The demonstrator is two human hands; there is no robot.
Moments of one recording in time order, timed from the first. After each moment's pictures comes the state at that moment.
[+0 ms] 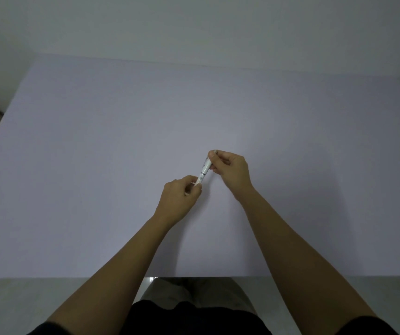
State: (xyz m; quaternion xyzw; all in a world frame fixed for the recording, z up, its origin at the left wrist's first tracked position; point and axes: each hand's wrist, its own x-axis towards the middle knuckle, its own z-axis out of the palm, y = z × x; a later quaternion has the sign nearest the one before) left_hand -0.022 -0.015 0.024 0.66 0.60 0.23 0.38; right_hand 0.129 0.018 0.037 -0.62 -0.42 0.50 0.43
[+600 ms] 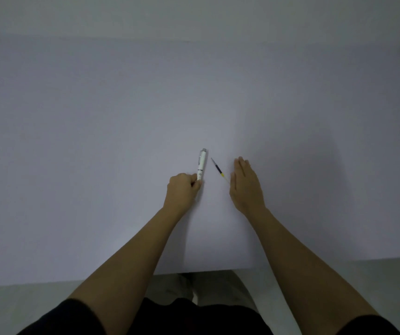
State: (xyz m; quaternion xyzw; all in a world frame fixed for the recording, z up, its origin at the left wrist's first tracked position) left_hand 0.025 0.001 -0.024 0.68 0.63 0.09 0.37; right_hand 0.196 -0.026 -0.053 -0.76 -0.60 0.23 0.12
